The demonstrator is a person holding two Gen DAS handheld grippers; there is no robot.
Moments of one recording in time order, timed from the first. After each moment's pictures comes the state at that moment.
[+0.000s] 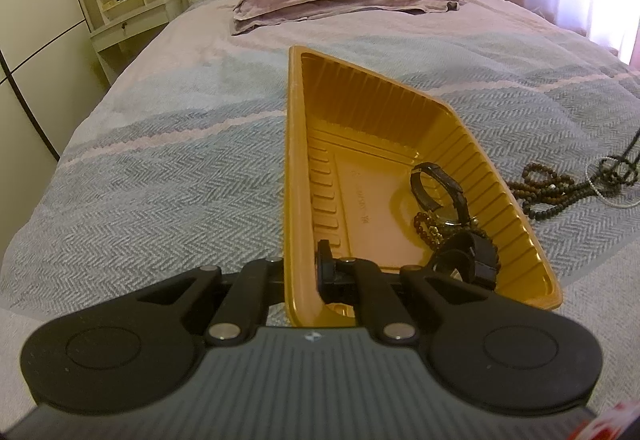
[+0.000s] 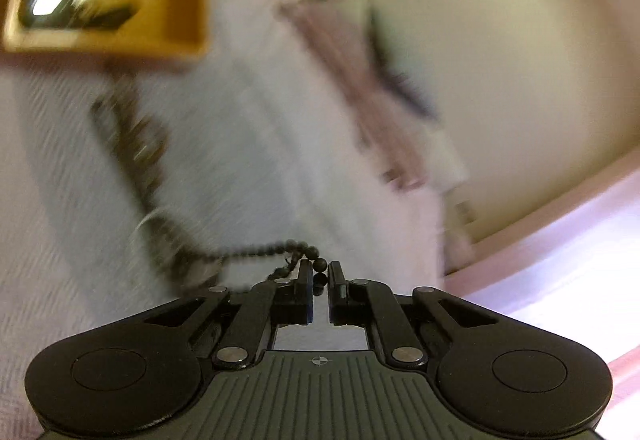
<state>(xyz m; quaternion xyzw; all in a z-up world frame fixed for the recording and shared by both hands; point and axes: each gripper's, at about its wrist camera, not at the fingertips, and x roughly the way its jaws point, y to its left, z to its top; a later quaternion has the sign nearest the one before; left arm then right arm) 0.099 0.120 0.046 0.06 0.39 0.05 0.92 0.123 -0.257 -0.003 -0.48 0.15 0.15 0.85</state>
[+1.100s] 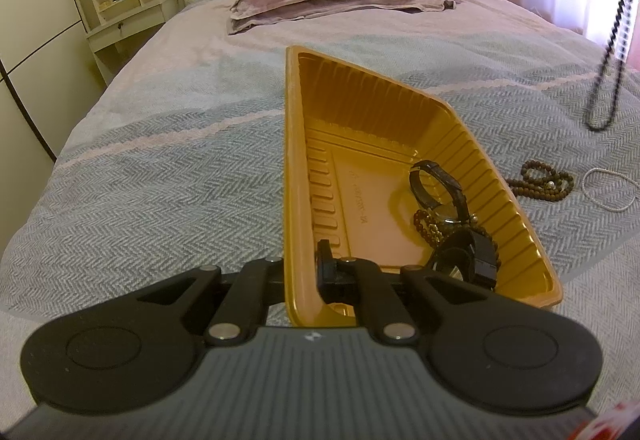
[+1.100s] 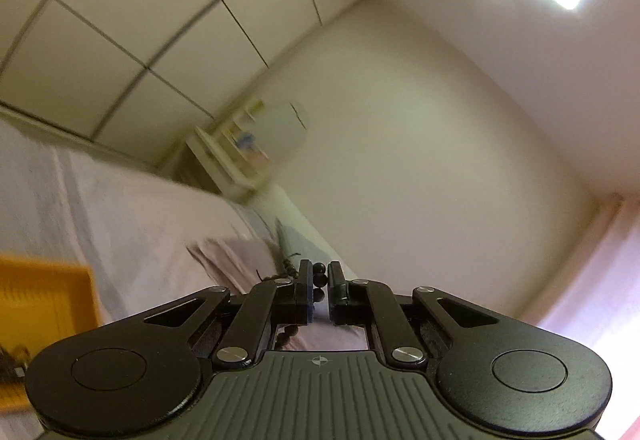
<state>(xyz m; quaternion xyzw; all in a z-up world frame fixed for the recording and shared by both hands) 0.100 0.122 0.046 0.06 0.40 0.04 0.92 0.100 -0.167 0.292 -0.36 -0.08 0.23 0.90</state>
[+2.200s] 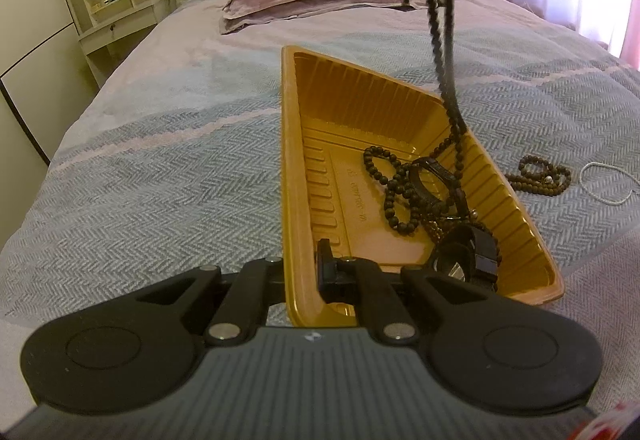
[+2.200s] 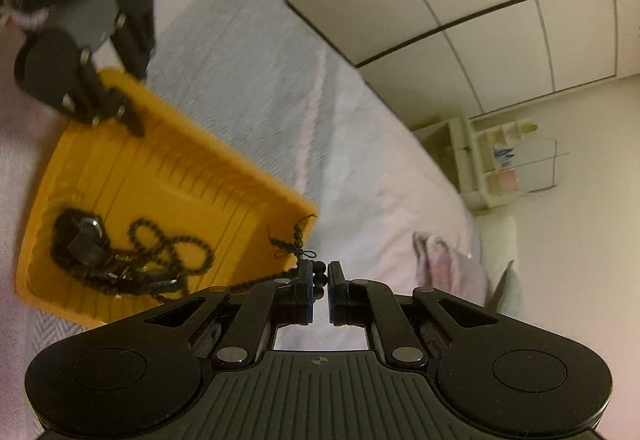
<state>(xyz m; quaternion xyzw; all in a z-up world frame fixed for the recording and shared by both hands) 0.102 0.127 0.043 0.06 0.40 0.03 0.92 0.175 -0.013 0.099 -0.61 0.02 0.46 0.64</state>
